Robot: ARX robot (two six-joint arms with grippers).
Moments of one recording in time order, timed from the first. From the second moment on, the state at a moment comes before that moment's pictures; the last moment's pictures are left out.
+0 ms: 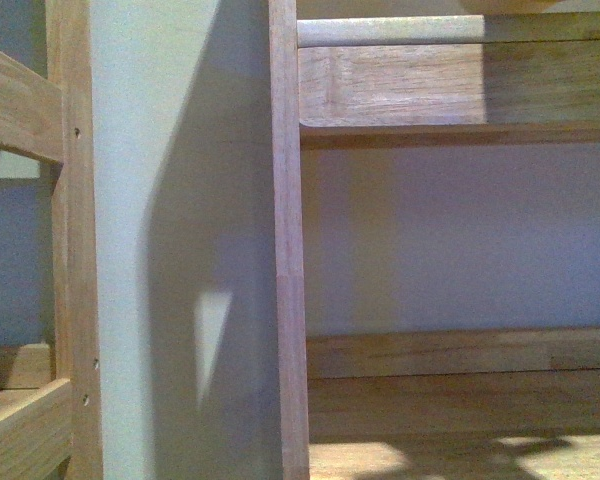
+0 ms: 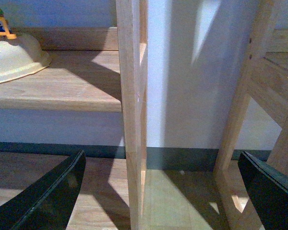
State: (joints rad) left arm 0.00 0.00 0.01 0.00 0.00 0.00; right arm 0.13 1.30 1.52 0.18 -0.10 -0.01
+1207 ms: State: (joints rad) left arm 0.00 0.00 0.01 0.00 0.00 0.00; right arm 0.25 1.72 1.98 -0.05 -0.21 0.45
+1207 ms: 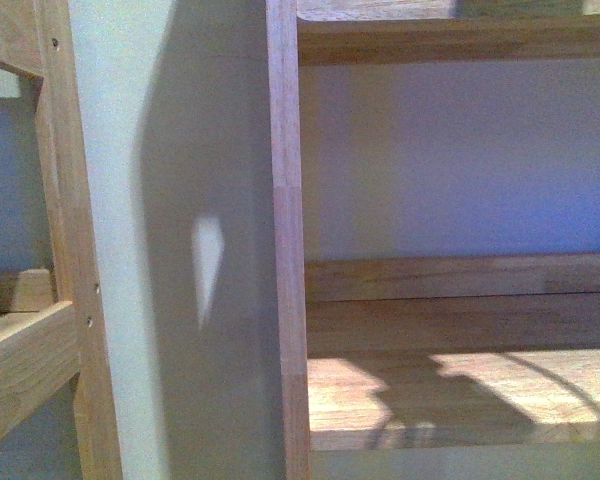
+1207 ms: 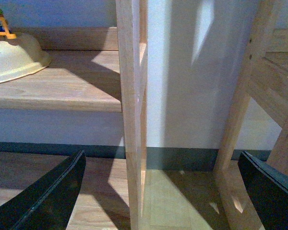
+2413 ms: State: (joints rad) left arm 0.00 0.00 0.01 0.00 0.00 0.00; right arm 0.11 1.25 1.51 0.24 -0.02 0.27
